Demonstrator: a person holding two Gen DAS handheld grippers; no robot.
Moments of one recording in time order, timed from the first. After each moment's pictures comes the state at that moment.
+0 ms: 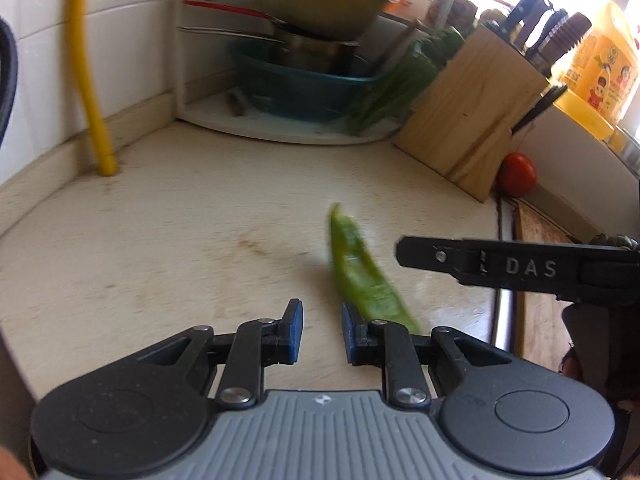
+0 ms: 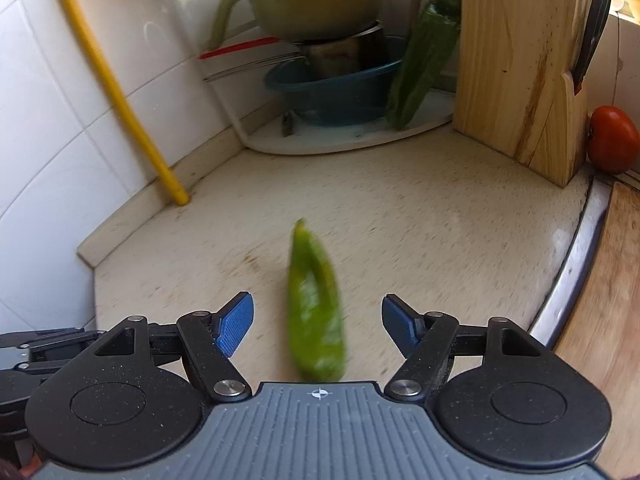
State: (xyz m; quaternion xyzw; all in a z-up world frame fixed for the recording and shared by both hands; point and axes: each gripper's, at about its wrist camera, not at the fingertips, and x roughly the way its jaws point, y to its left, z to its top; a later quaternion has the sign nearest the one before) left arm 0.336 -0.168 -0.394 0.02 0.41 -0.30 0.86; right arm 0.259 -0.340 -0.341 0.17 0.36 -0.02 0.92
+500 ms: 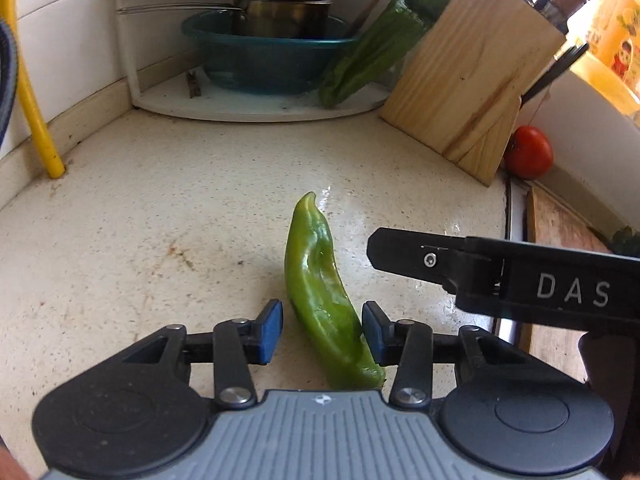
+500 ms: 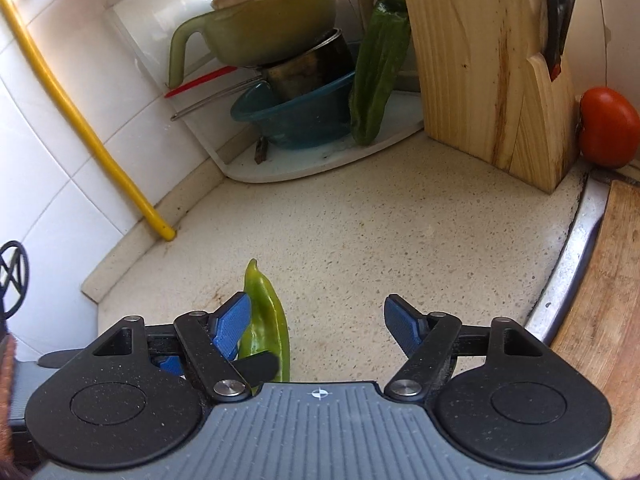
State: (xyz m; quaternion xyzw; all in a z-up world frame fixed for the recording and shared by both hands) left arm 0.348 -0.237 -0.409 0.05 0.44 -0.28 0.85; right arm 0.262 -0.395 -0.350 0.23 0.34 0.00 0.91
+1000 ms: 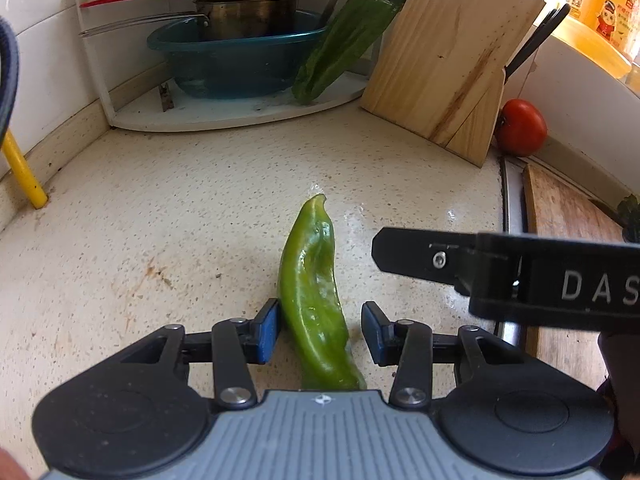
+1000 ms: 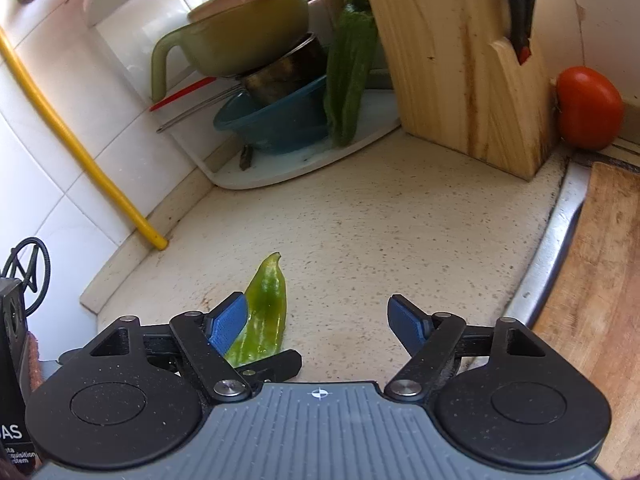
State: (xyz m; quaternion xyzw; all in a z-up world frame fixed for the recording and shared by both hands) left arm 0.350 -0.256 -0.416 0.09 0.43 -0.29 0.85; right arm 0.252 -0.410 -0.355 0.25 0.33 -0.01 0.91
